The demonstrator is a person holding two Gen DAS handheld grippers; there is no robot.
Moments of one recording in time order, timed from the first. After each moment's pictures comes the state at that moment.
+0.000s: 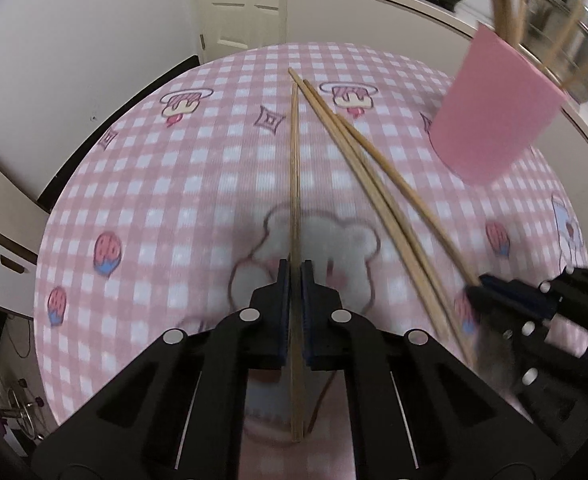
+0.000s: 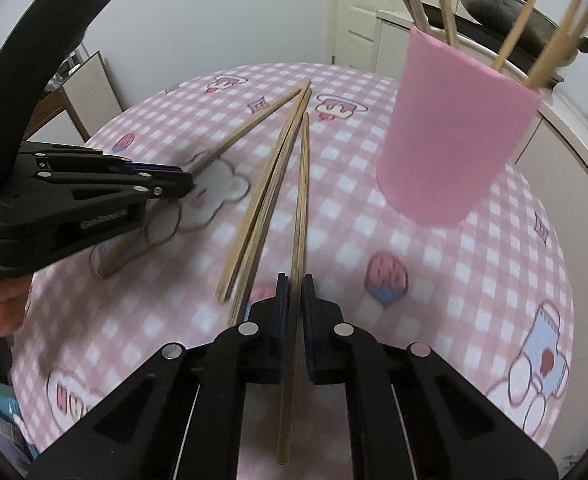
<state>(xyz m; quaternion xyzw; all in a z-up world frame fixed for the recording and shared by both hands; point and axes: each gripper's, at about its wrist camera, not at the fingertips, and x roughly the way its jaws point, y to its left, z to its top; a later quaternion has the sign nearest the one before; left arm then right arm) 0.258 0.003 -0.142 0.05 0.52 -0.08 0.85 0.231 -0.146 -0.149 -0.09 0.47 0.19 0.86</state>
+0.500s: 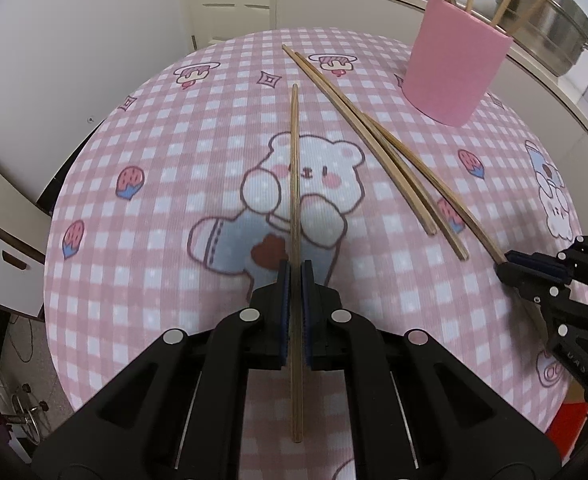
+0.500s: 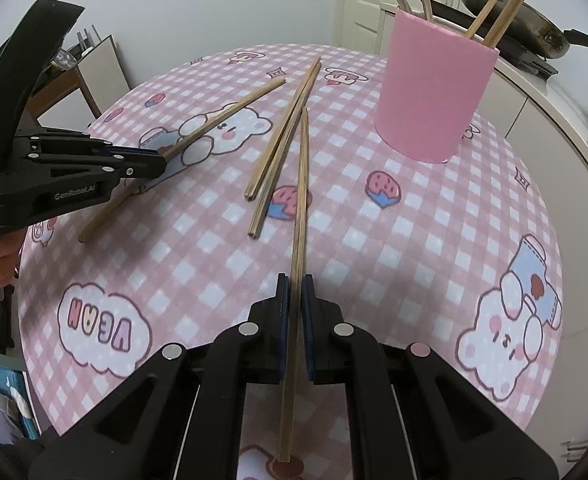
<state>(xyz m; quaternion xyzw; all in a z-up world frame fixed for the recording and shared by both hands) 0.197 0.016 -0.141 0.06 0.52 -0.10 0.85 0.171 -0.159 -0.150 -0.10 0.48 0.20 0.85</state>
